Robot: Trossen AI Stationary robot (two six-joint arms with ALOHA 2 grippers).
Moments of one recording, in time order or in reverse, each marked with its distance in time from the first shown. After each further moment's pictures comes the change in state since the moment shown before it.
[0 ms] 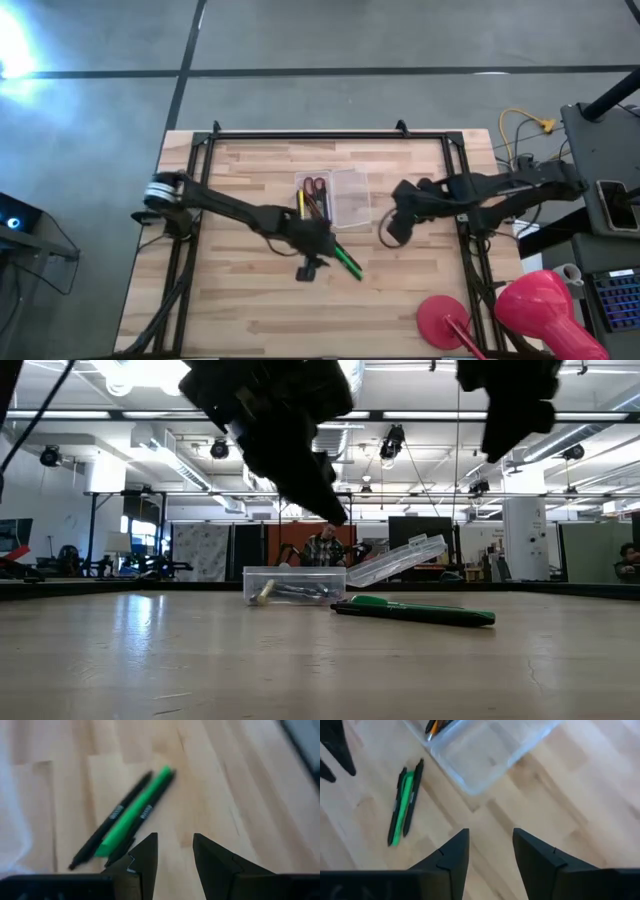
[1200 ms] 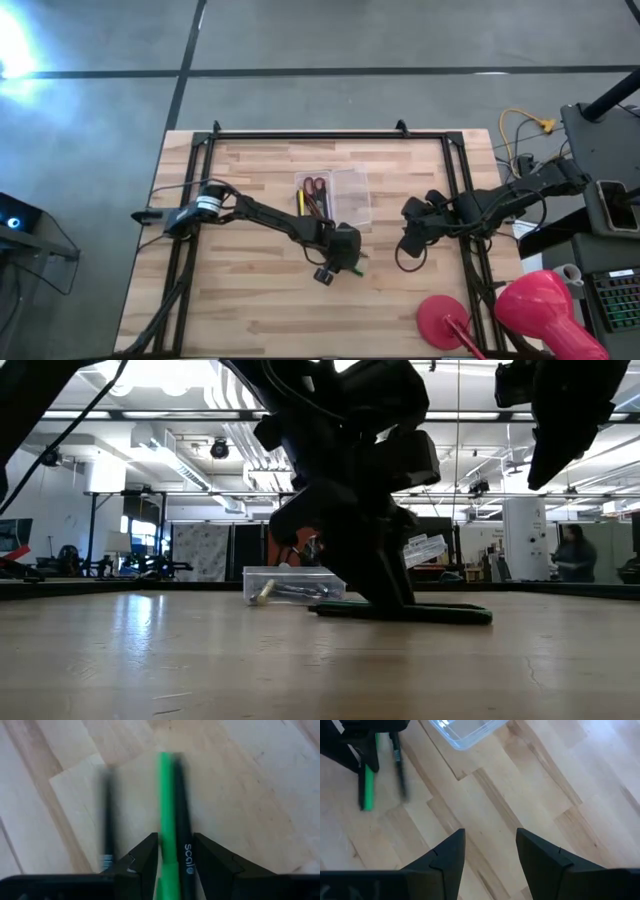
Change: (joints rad) left arm 0.015 0.422 0.386 -0.199 -0.037 0.384; right arm 0.176 -0.081 -0.195 0.005 0.098 0.090
